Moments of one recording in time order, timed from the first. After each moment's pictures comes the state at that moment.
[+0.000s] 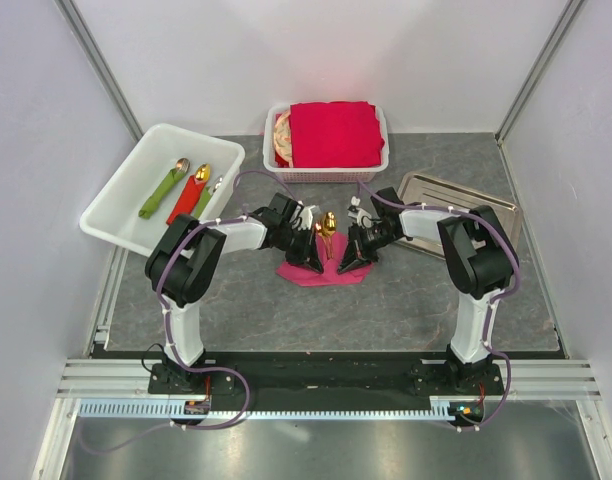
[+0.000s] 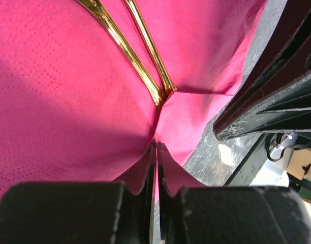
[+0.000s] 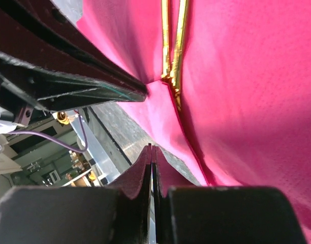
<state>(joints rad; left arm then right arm) -0.54 1.96 1.11 -0.19 0.63 -0.39 0.36 1.96 1.13 -0.41 -0.87 0.36</state>
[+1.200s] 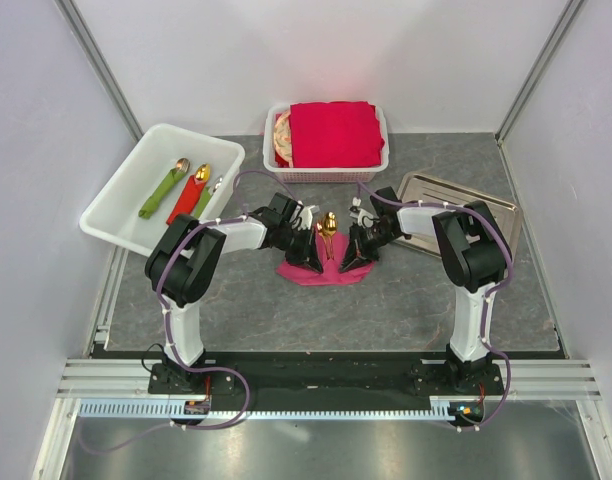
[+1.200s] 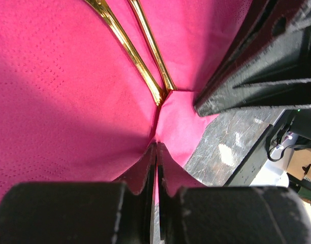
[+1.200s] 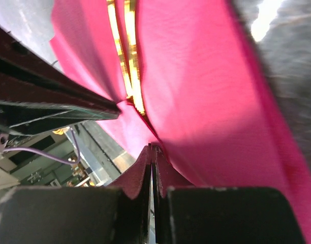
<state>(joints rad) -0.54 1.96 1.11 -0.20 0.63 -0.39 0.35 2.03 1.17 -0.43 -0.81 0.37</state>
